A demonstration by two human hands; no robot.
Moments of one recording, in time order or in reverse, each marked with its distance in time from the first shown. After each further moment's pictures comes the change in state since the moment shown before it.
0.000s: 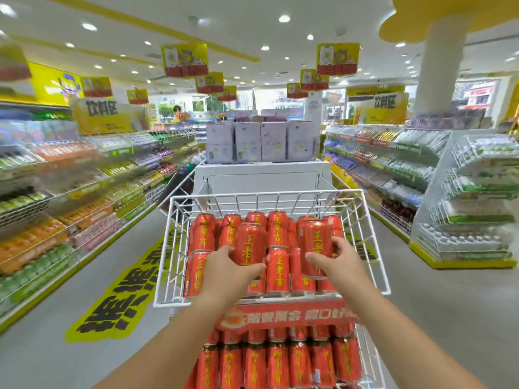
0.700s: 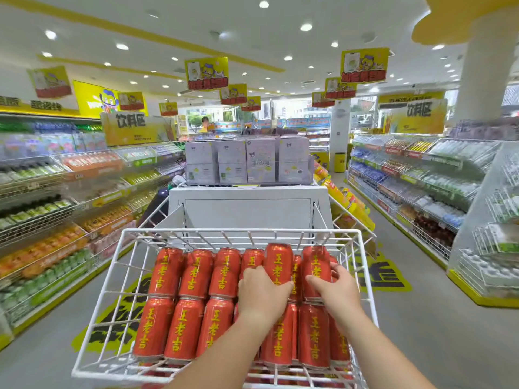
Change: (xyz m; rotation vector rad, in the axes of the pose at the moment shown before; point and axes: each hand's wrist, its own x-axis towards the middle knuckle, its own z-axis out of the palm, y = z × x) left_hand 0.104 0.073 0.168 0.318 0.159 -0.049; right_hand 0.176 0.075 -0.036 0.026 0.088 0.084
